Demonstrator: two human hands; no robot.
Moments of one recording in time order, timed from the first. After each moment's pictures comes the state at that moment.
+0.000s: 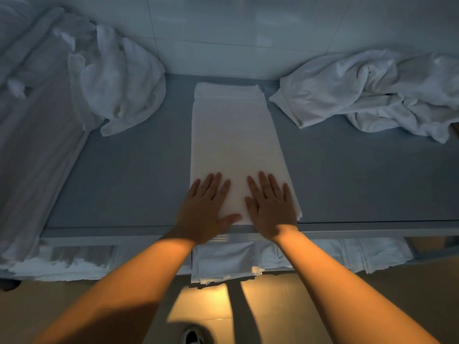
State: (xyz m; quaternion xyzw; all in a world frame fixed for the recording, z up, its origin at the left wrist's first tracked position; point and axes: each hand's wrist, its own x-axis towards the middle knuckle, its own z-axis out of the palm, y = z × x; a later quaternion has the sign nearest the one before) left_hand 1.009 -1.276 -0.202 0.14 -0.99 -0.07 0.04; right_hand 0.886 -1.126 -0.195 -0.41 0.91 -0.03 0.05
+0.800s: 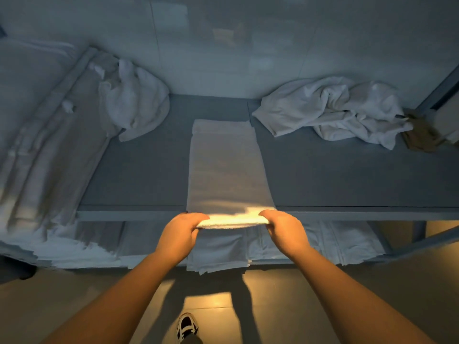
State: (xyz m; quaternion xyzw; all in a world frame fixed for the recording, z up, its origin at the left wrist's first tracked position) left_hand 1.120 -1.185 -0.126 0.21 -0.92 -0.30 0.13; right_hand 0.934 -0.989 -0.119 -0.41 0.90 -0.12 0.08
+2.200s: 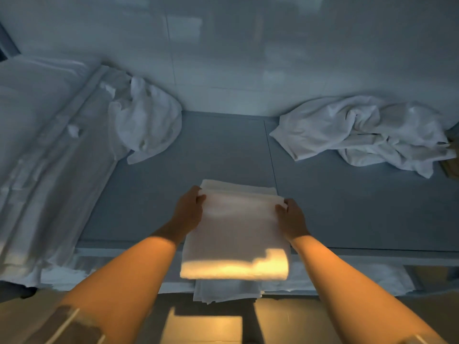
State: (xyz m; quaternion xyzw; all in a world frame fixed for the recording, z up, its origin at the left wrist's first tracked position) left_hand 1.002 -1.315 -0.146 0.39 -0.82 -0.39 0.16; right_hand 0.842 -1.106 -0.137 -0.16 0.88 -0.39 0.19
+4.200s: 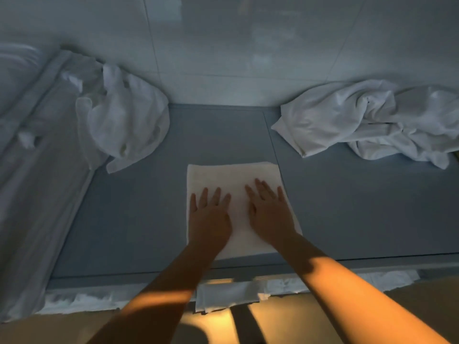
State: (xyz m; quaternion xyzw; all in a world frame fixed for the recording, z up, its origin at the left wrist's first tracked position) left_hand 0.962 -1.304 -0.168 0.28 -0.95 -0.08 0.05; right_hand 0.849 -1.189 -0.156 -0.43 0.90 -0.07 0.00
